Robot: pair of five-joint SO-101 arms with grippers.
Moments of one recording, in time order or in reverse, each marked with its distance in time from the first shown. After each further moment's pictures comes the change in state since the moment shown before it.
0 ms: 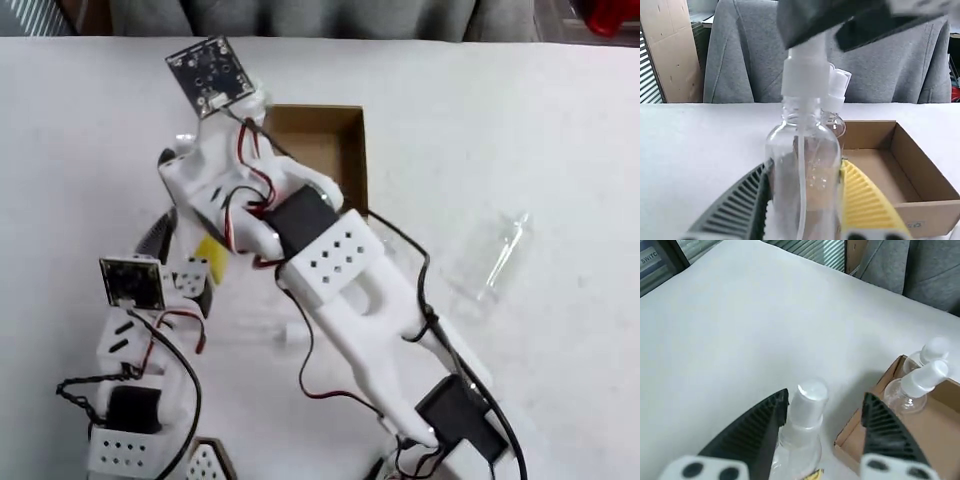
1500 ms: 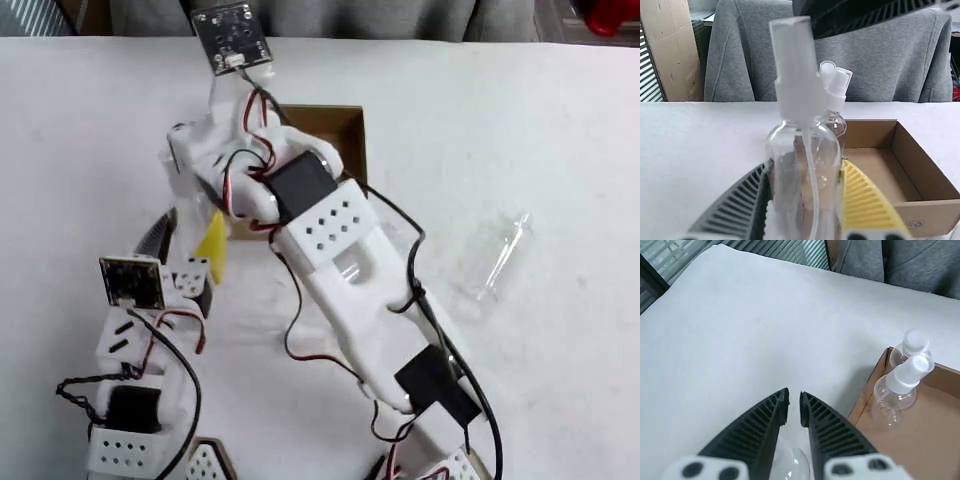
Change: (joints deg) left arm -0.2 0.0 0.0 0.1 0.0; right arm 3.2 10.2 -13.0 4.5 -7.0
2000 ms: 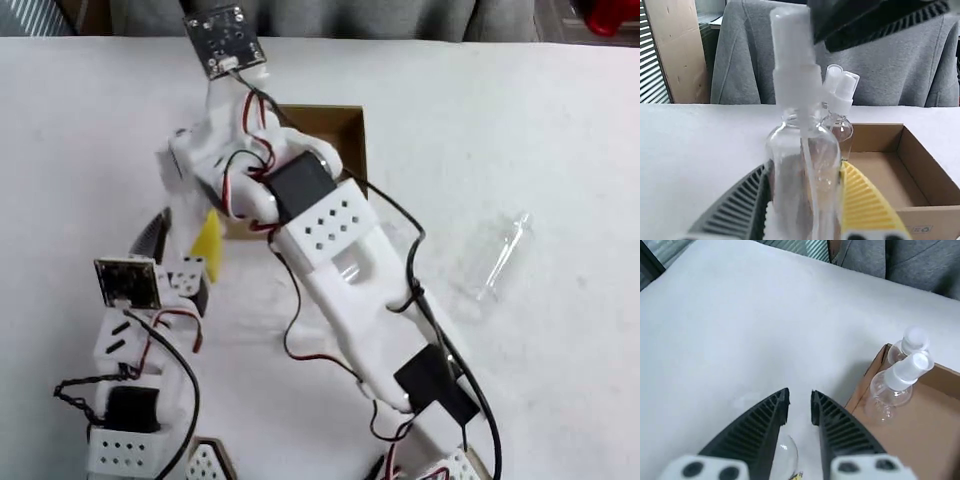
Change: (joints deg) left arm -1.5 0.0 0.0 0.0 0.0; right arm -0.1 0.0 0.0 1.8 3.4
